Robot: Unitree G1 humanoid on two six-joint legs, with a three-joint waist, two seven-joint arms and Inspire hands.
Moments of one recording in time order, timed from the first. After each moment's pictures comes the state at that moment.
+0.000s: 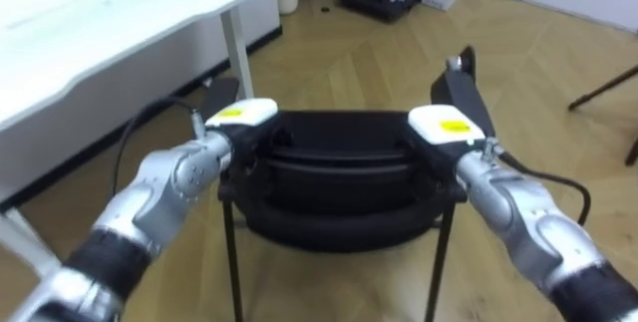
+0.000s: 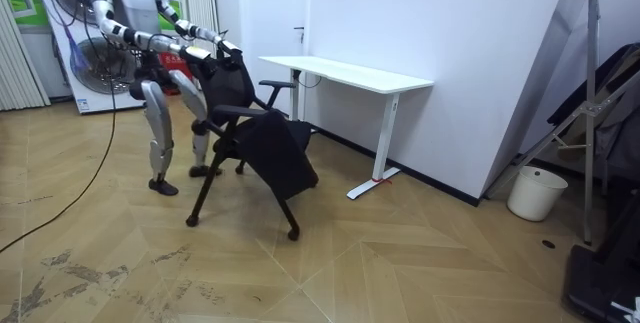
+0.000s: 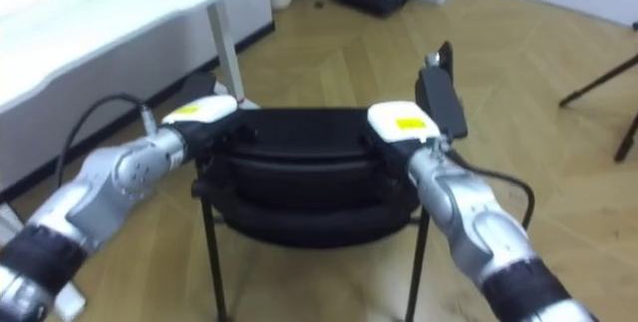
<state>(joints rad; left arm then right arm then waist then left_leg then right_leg) -0.42 0.41 -0.41 0.47 0.64 -0.03 -0.33 -0.29 -0.50 0.43 0.37 -0.82 0.00 0.17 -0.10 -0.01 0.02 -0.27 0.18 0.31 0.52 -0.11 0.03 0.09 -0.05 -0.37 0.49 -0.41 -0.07</state>
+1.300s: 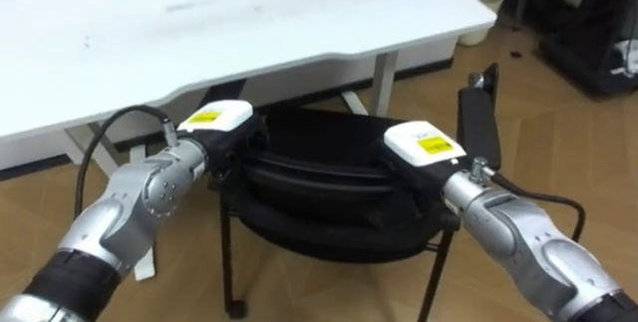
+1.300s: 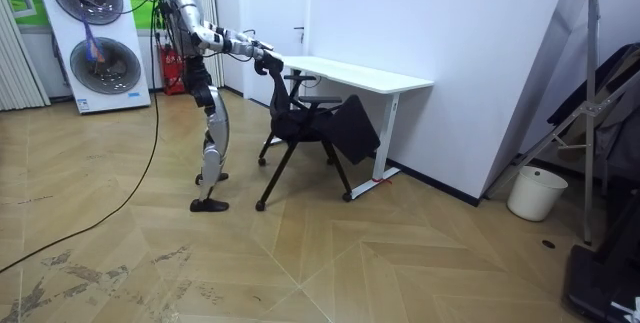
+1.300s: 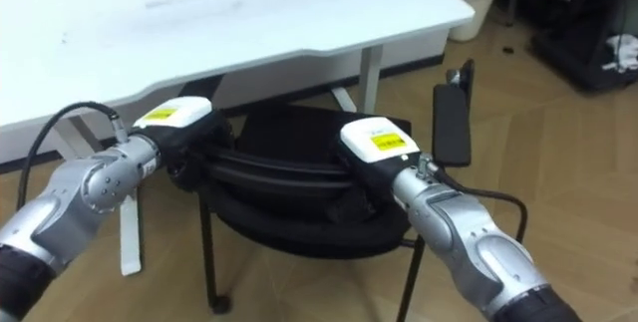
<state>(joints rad) -0.34 0.50 -0.35 0.38 0.69 -0.05 -0.28 -0.22 -0.54 0.49 0.21 -0.79 -0.08 0.16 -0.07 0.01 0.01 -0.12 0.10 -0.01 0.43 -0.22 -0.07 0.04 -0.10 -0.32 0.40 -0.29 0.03</state>
